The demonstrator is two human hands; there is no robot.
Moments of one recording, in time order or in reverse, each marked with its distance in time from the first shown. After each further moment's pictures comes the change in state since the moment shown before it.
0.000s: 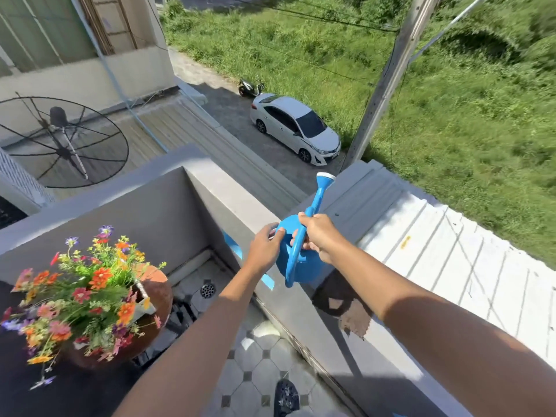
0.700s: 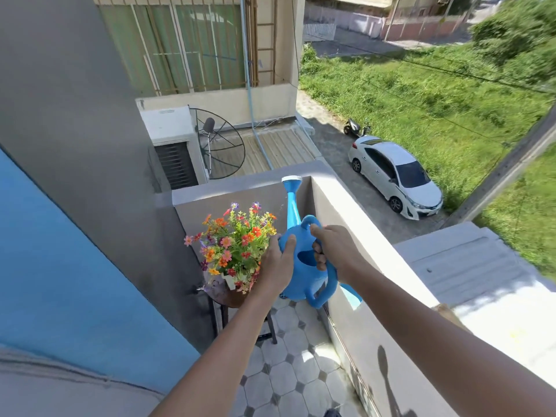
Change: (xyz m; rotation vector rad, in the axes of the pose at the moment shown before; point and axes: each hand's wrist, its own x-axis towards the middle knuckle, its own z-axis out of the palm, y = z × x) left_hand -0.212 -0.048 -0.200 -0.080 0.511 -0.029; right_hand -0.186 -0.002 0.201 -0.184 -0.416 -0.251
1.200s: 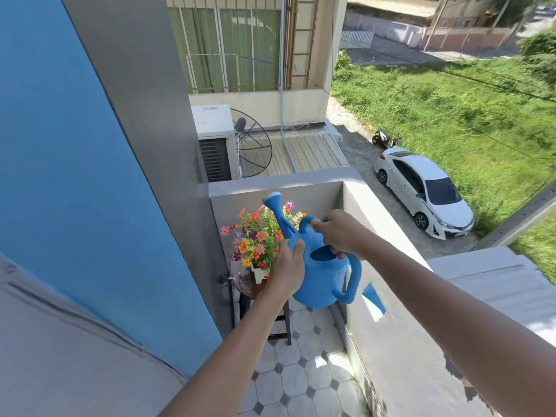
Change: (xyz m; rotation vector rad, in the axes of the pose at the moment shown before) left_hand -0.020 -0.006 -0.039 -0.032 0.004 -0.115; right_hand 0.004 -0.049 0.042 -0.811 -0.163 -0.089
